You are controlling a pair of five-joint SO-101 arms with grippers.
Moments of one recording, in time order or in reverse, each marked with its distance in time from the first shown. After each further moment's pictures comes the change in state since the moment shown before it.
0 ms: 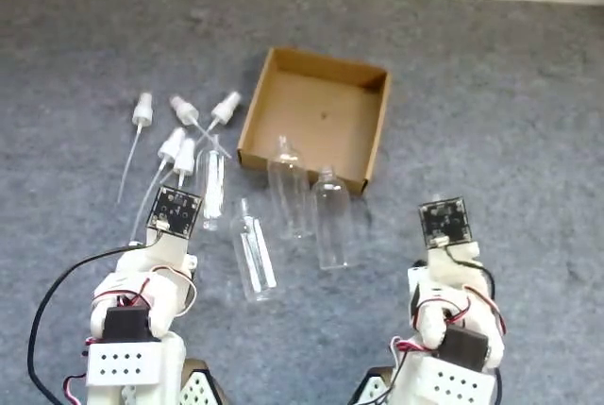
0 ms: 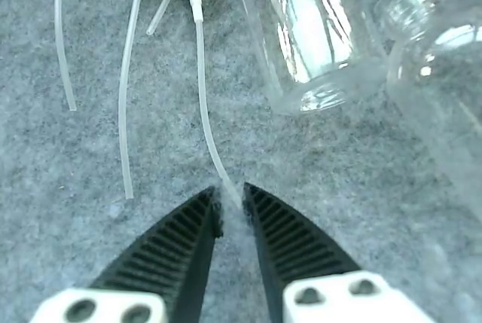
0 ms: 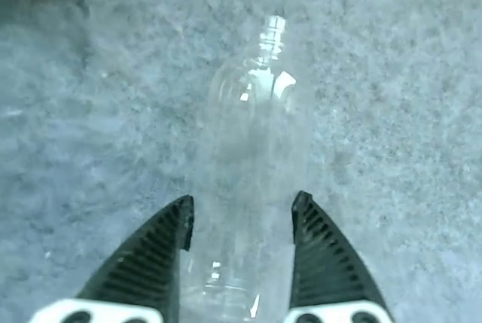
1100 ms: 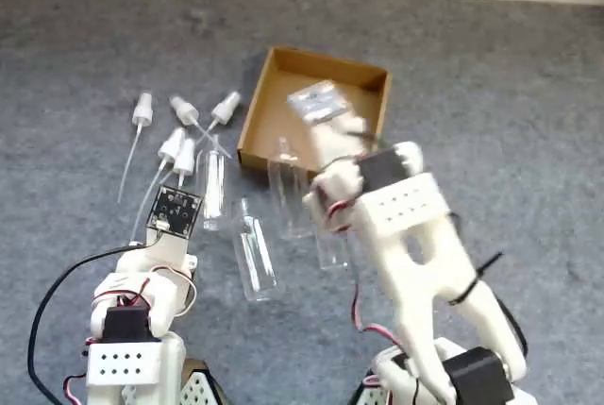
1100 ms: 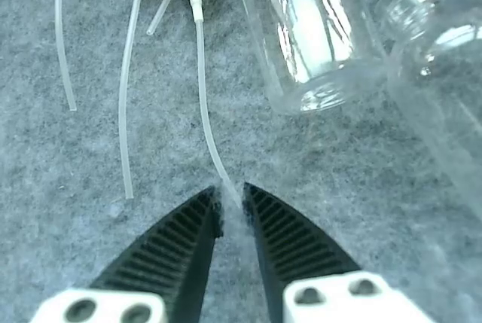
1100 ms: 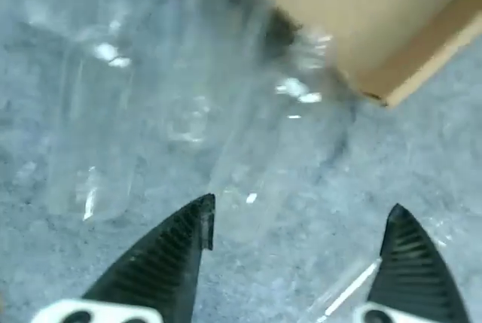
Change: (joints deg) left arm 0.0 0.0 0.0 0.0 0.0; right arm -37.1 80.4 -69.5 14.7 -20.9
